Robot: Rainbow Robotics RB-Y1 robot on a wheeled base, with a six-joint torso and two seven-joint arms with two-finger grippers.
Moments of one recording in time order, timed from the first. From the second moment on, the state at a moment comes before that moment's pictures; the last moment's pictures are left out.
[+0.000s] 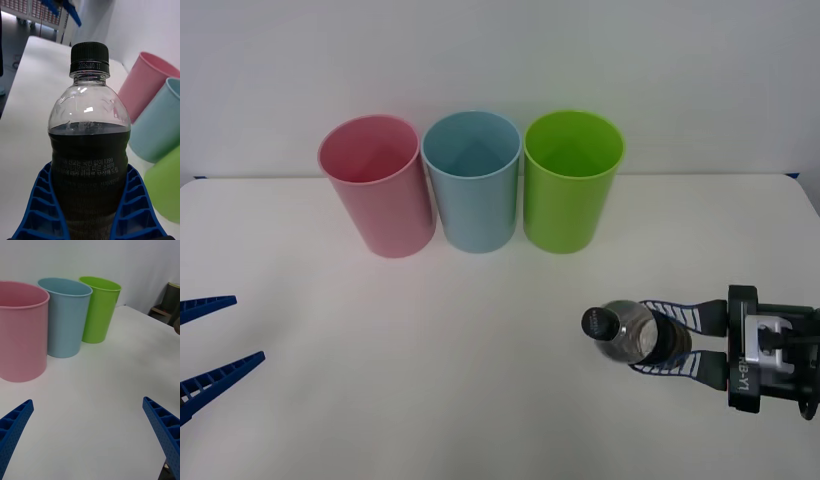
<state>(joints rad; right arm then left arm) 0.16 -0.55 -0.25 -2.06 1.37 -1.38 0.09 0.33 0.57 0.60 -1.78 -1.16 -1.40 0.31</state>
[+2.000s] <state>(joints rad) -0.96 -0.10 0.34 -1.30 1.80 -0.59 -0.70 0.33 0.57 0.60 -1.78 -1.16 -1.40 0.31</state>
